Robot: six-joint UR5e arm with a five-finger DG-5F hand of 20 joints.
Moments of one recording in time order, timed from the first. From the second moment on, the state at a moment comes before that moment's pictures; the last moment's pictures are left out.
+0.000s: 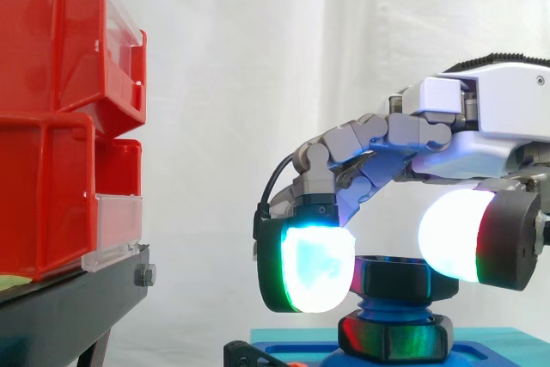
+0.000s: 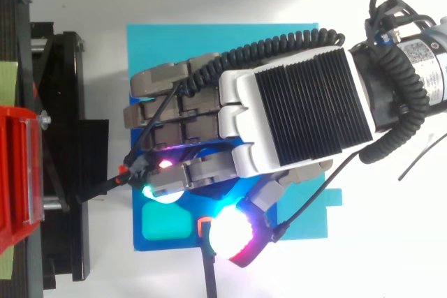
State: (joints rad) arm 0.03 -2.24 -1.23 -2.76 -1.85 -1.48
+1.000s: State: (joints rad) arm -0.03 -2.24 -1.23 -2.76 -1.95 -1.50
